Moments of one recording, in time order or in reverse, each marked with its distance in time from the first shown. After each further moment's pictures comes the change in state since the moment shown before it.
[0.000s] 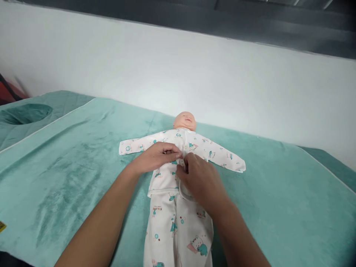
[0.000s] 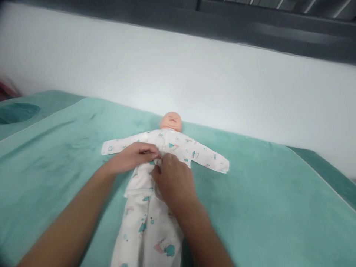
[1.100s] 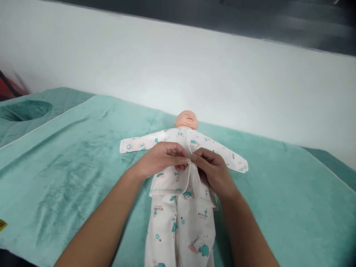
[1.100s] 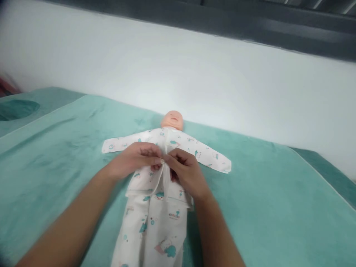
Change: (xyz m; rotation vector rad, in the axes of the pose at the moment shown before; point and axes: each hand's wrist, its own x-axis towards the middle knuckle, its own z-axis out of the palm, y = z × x) left_hand -0.005 0.010 0.013 -0.400 -0.020 -0.024; right_hand 0.012 0.034 0.001 1.150 -0.150 0.001
